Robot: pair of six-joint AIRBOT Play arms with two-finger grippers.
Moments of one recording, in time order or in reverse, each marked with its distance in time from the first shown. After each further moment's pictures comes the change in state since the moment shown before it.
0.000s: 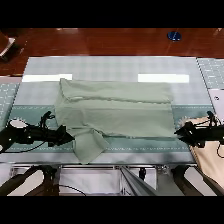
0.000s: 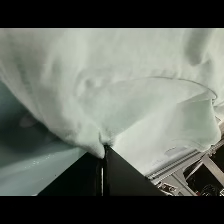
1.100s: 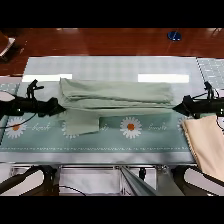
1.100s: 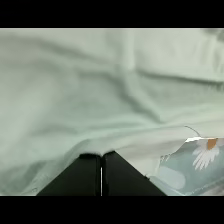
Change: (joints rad) left arm -0.041 -0.090 0.456 -0.010 0.047 -0.018; right arm 0.207 -0.246 0.369 0.230 -0.068 -0.117
